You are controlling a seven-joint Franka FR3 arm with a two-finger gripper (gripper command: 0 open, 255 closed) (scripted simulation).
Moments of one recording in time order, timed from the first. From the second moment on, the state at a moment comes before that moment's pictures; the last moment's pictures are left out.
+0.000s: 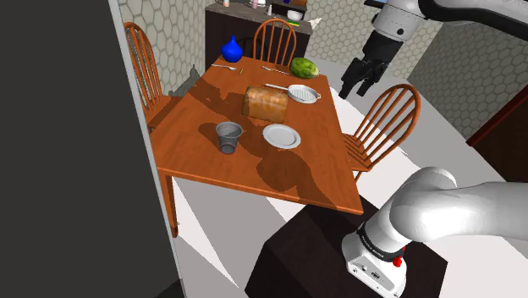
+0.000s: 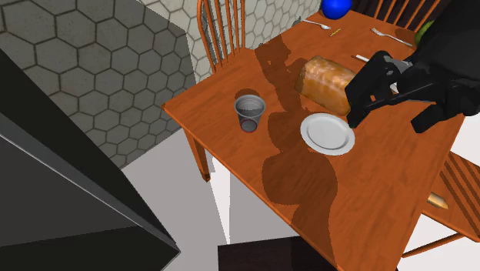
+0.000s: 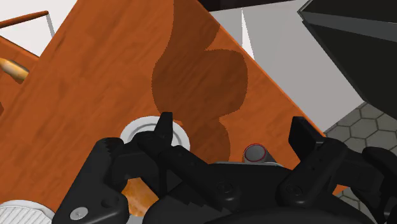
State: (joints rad) arm -0.02 -0.83 -0.07 -2.30 0.01 1.54 0.08
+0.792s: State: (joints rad) arm 0.01 -0.56 -0.04 -2.33 0.05 1.83 0.11
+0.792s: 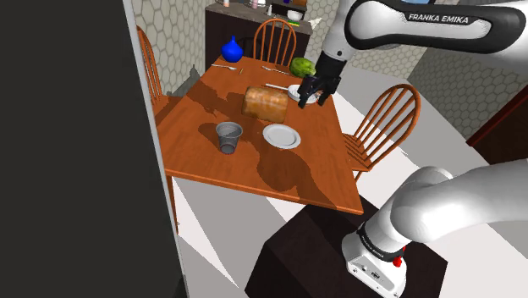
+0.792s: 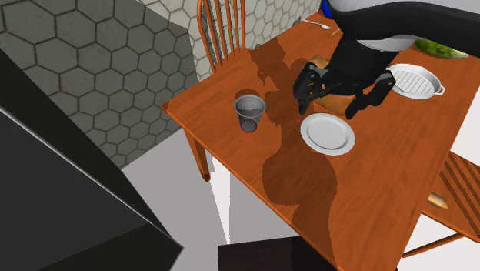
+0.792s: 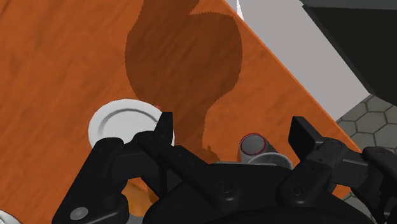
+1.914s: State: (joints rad) arm 0.04 0.06 -0.02 -2.07 0.11 2.16 0.14
